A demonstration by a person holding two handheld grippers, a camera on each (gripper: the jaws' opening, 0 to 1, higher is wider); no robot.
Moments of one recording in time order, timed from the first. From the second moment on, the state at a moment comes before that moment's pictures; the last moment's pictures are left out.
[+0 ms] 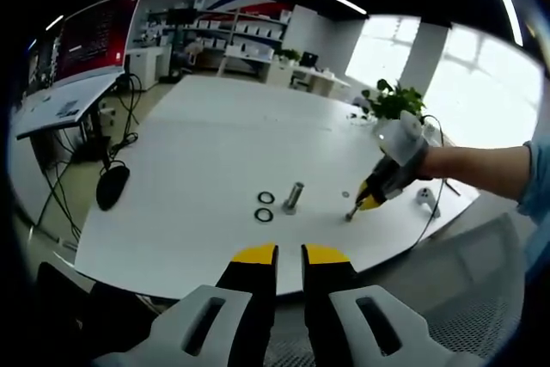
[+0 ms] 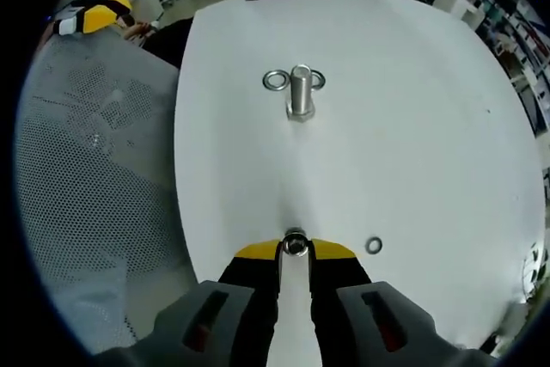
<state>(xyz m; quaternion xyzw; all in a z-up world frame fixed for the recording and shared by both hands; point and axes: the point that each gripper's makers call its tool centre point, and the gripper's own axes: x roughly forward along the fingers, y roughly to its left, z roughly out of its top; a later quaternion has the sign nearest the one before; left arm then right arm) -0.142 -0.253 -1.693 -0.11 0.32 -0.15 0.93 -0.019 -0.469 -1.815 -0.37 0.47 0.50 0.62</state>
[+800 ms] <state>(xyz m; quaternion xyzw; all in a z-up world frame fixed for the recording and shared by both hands) -0.142 -0.253 -1.694 -0.11 0.32 -0.14 0.93 -0.018 -0.469 -1.842 -0.40 0.49 0.50 0.60</state>
